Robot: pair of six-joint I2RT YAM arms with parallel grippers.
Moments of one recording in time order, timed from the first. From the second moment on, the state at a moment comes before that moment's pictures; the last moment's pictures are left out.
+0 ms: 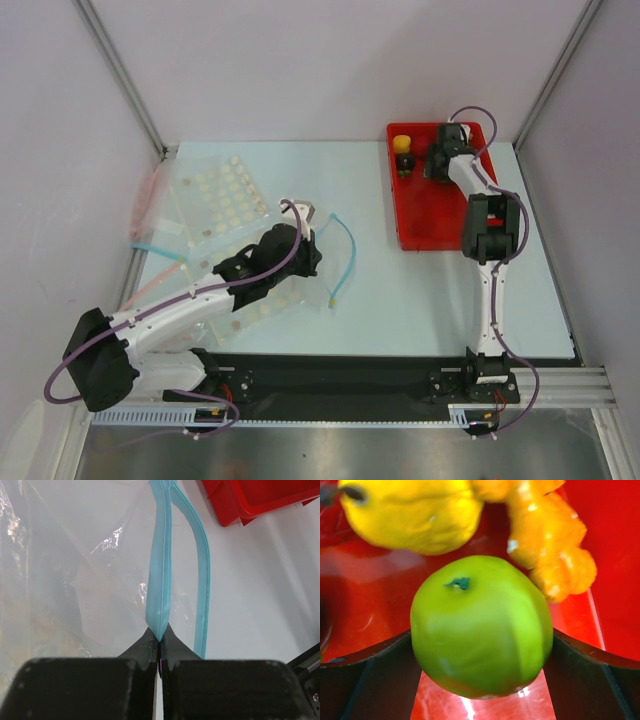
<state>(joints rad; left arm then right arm) -0.84 1.20 0.84 -0.18 -0.22 -0.48 0.05 2.47 2.12 -0.52 0.34 0.19</state>
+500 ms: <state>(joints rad) -0.84 1.22 0.84 -0.18 -0.21 -0.48 0.05 2.25 1.74 -0.30 0.30 0.19</state>
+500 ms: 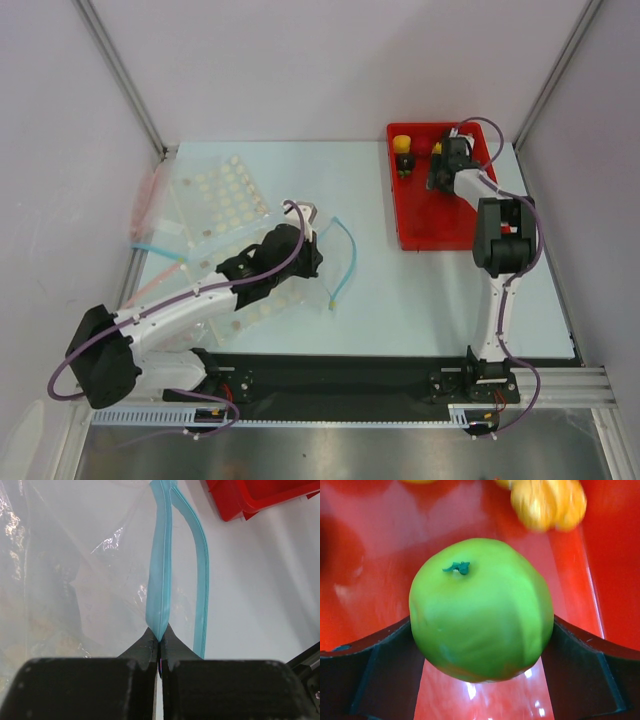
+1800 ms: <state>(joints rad) -0.84 1.27 0.85 -0.22 -0.20 -0.48 0.77 1.27 0.81 0.10 0.26 0.22</state>
